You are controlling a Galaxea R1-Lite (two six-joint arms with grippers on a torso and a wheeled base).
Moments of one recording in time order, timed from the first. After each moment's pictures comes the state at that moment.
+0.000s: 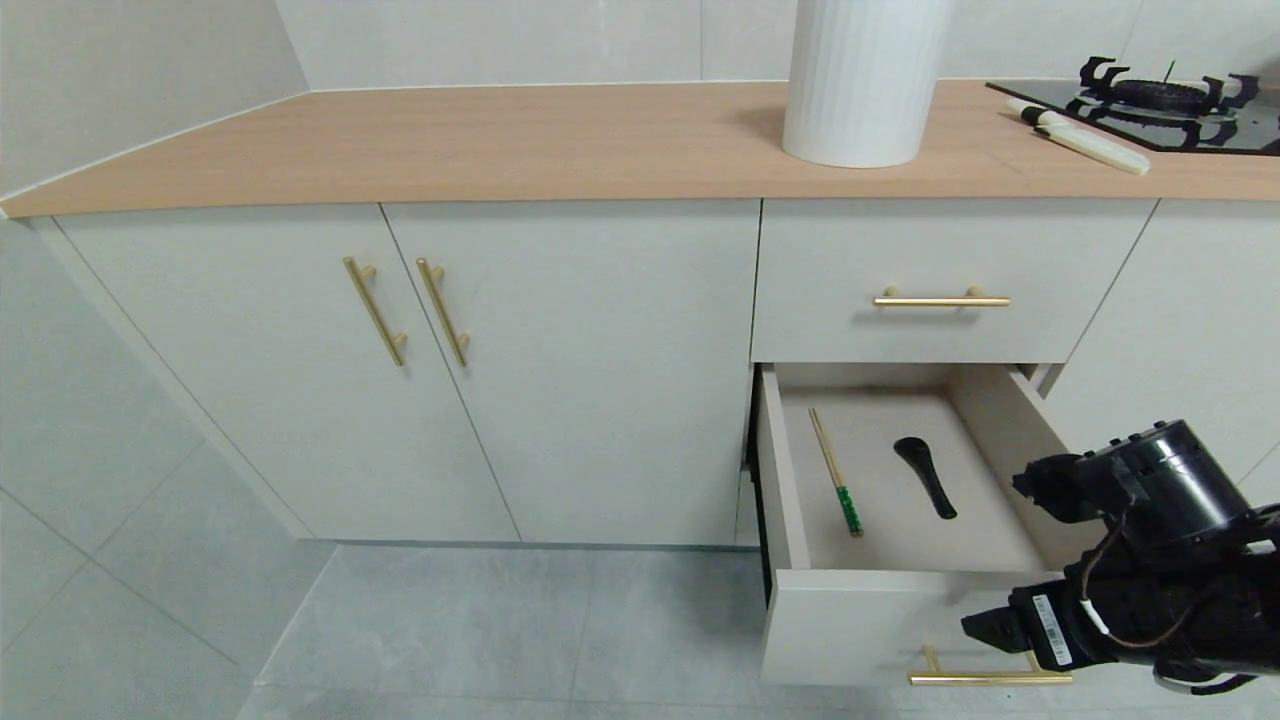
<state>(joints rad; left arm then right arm) 0.00 0.00 0.00 0.00 0.00 0.00 0.44 1.54 -0.65 0.05 -0.20 0.21</state>
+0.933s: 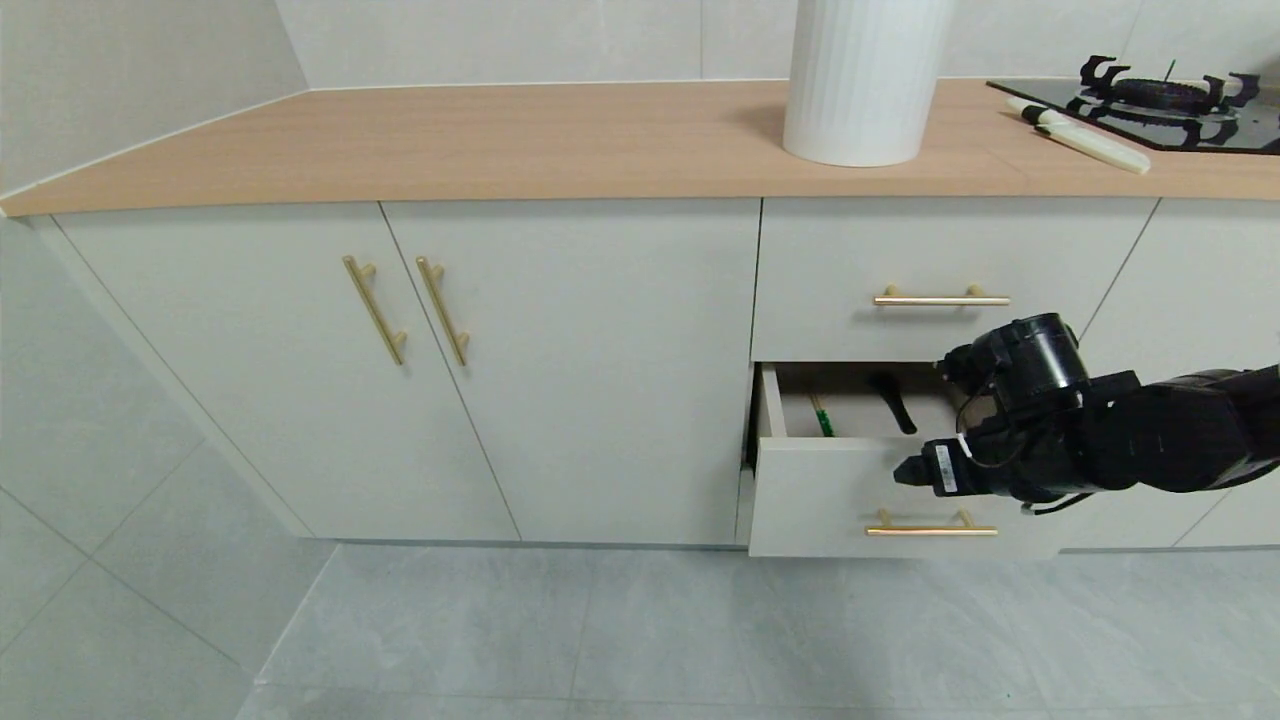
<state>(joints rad) 0.00 0.00 0.00 0.00 0.00 0.00 0.29 1.90 -1.08 -0.05 -0.21 0.15</state>
